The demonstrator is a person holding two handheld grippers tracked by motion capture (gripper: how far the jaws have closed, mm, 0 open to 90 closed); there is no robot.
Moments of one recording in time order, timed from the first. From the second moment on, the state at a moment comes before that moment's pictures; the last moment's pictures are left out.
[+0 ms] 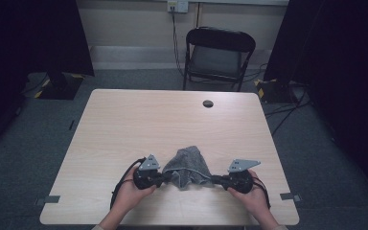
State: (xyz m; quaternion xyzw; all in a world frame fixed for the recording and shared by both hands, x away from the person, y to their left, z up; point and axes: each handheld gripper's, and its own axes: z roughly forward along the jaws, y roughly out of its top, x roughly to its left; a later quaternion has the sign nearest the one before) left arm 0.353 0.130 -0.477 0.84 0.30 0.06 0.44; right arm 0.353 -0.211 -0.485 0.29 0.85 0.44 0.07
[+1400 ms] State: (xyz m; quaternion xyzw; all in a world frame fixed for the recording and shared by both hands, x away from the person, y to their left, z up) left arm 0.348 0.167 -0.476 0.82 0.37 0.11 0.43; right arm 0.354 -0.218 -0.478 0.30 0.84 0.45 0.07
